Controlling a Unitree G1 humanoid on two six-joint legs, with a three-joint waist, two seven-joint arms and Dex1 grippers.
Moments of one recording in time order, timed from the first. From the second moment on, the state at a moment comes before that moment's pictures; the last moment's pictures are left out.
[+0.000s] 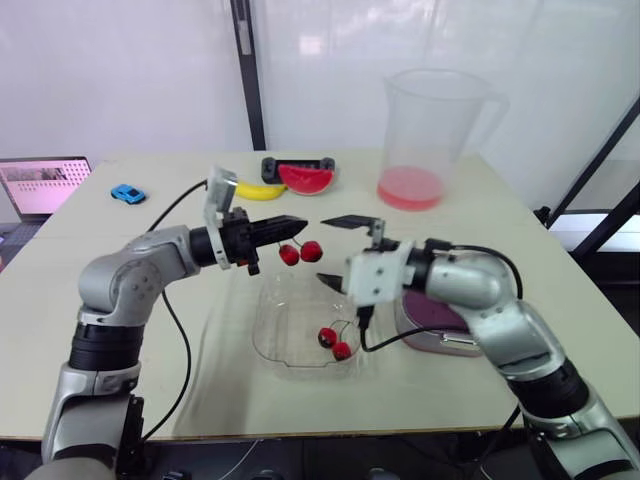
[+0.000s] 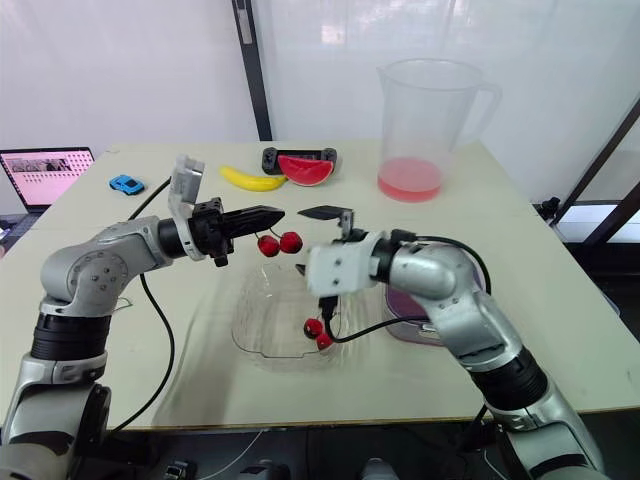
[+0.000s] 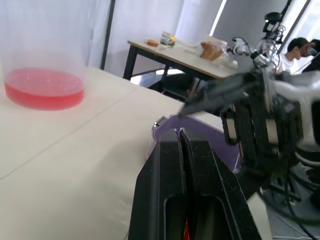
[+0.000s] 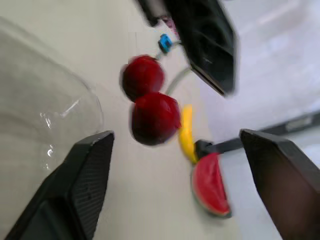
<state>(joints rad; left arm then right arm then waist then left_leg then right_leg) -0.78 0.57 0.10 -0.04 -0.82 0.82 -0.93 -0.68 -0.54 0.12 -0.45 0.02 0.48 0.87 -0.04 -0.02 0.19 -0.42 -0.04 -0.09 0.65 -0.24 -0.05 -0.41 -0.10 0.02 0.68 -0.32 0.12</state>
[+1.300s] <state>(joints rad) -0.79 0.55 0.11 -0.16 -0.95 0.91 -0.89 -0.89 -0.58 0.03 -0.35 0.74 1.15 0.83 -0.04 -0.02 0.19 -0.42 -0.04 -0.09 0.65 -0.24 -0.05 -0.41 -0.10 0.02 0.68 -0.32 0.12</state>
